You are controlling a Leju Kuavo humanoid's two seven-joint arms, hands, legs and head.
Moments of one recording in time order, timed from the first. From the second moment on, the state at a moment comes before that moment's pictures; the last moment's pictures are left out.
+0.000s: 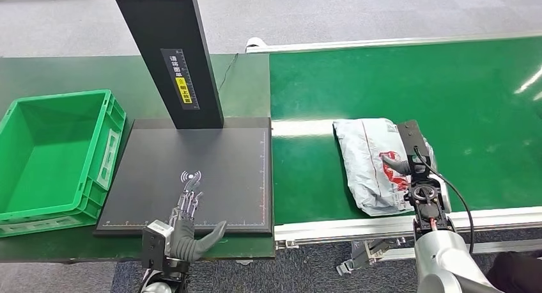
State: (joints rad) left arm 0.00 -0.29 -0.13 -1.12 -0.26 -0.09 -0.59; right arm -0.63 -0.13 -0.39 -0.35 0.66 -0.10 -0.10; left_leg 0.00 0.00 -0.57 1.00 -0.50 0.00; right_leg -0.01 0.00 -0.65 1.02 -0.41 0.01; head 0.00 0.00
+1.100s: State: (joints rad) left arm -0.04 -0.28 -0.13 -1.08 -0.27 -0.09 -0.57; right arm -0.62 -0.13 -0.37 -0.29 0.95 -0.02 0.17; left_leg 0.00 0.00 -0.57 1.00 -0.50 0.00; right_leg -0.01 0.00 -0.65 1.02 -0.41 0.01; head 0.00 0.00
